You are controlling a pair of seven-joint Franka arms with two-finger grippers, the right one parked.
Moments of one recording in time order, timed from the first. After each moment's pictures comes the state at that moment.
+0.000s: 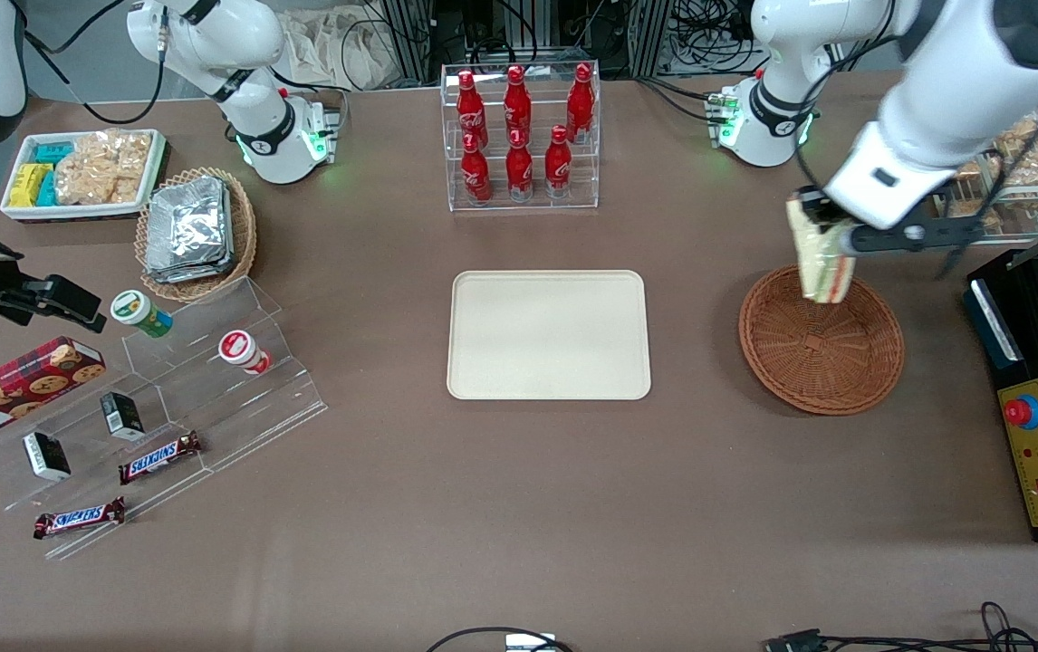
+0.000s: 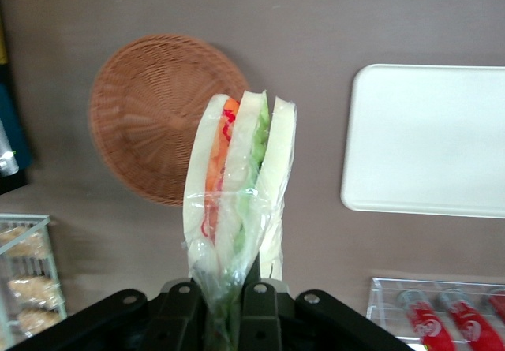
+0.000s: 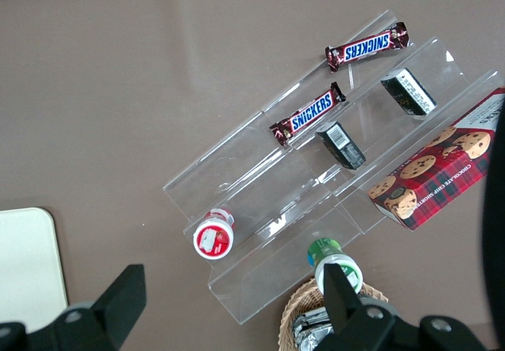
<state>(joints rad) 0.09 -0.04 -0.44 -1.66 0.02 1.46 -0.35</state>
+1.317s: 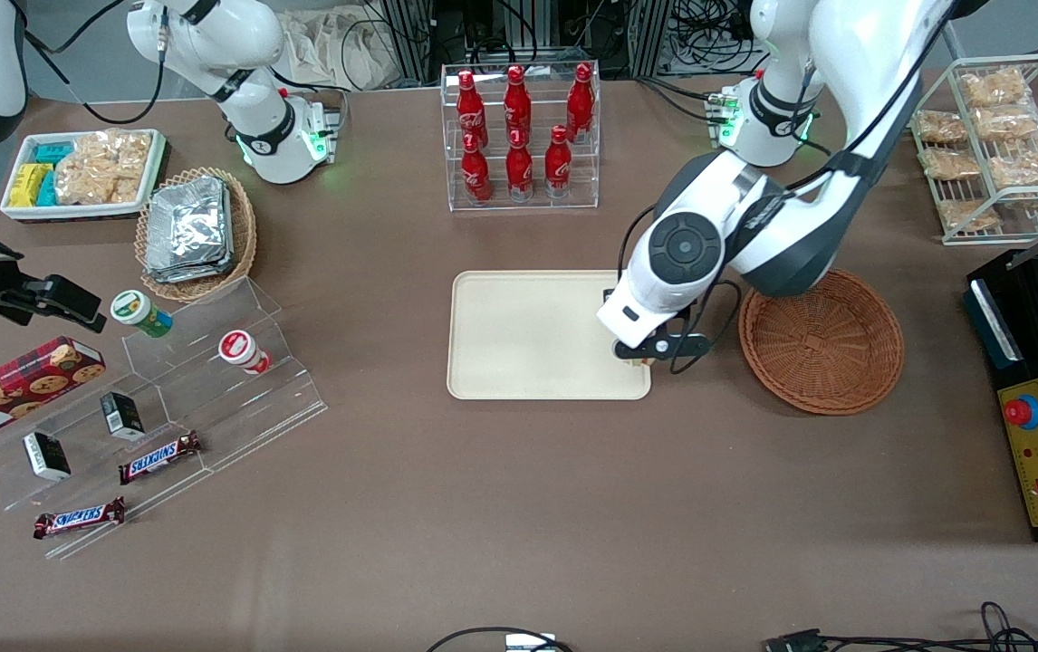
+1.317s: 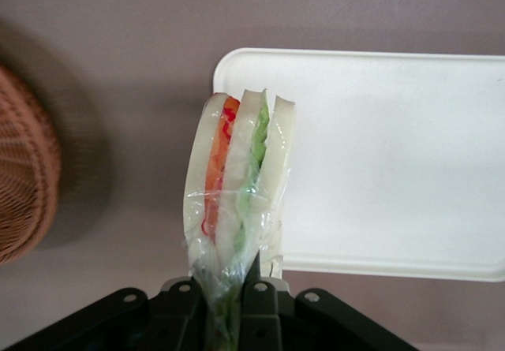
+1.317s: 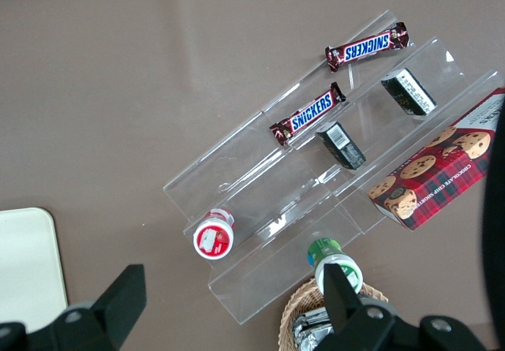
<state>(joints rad) 0.01 0.44 -0.69 -1.73 0.19 1.85 -0.75</state>
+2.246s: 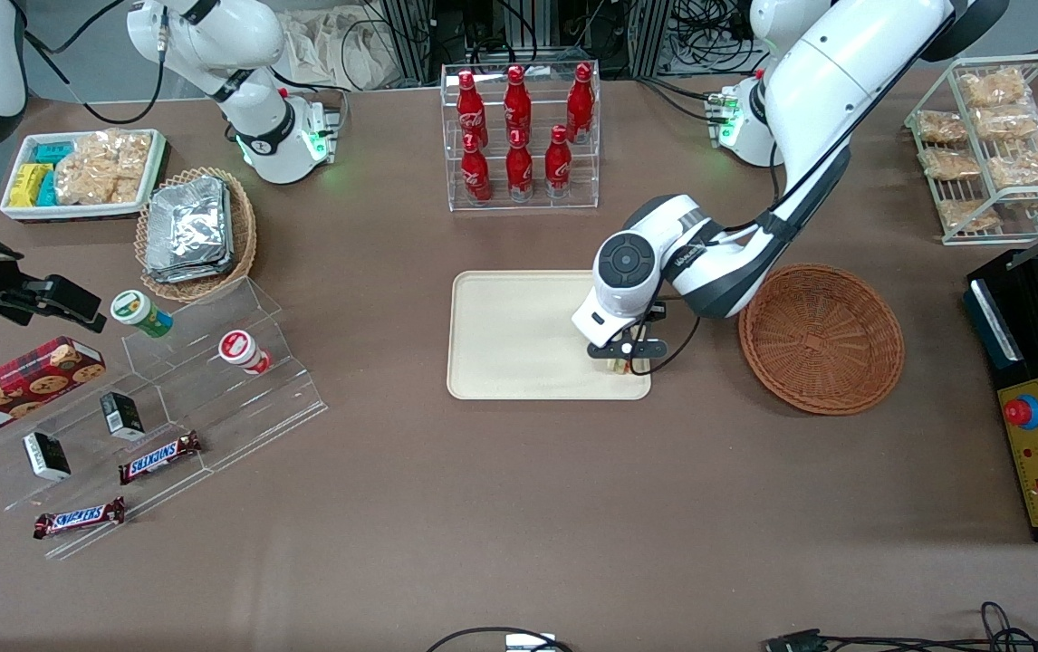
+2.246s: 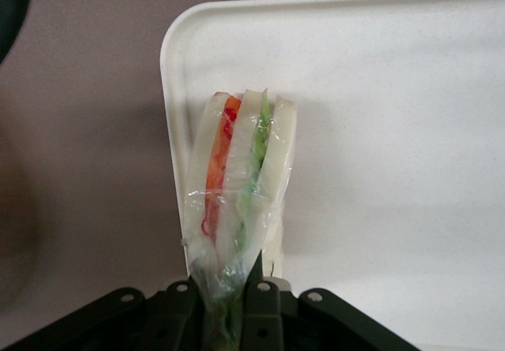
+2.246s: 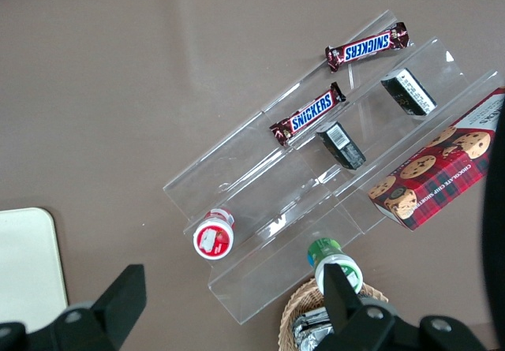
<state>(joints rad) -0.02 0.57 -0.70 -1.91 0.41 2.11 -0.89</state>
